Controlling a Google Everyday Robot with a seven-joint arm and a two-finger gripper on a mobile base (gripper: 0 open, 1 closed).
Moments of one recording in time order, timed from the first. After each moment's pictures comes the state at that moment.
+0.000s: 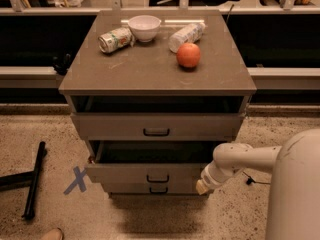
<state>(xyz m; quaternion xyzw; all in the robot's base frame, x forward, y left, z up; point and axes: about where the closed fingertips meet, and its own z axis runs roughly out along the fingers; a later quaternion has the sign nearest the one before) 0.510 -0.172 0.394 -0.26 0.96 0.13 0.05</state>
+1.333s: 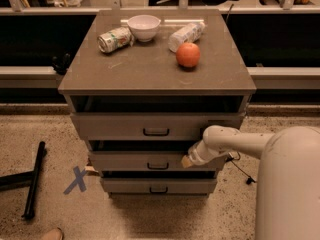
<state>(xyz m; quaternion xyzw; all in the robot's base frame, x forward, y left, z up) 0.616 -0.120 0.417 -0.23 0.95 0.17 0.14</state>
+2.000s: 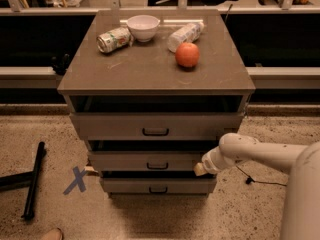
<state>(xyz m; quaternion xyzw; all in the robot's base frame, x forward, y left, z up) 0.580 -0.161 0.424 -0.23 0.95 0.16 0.14</state>
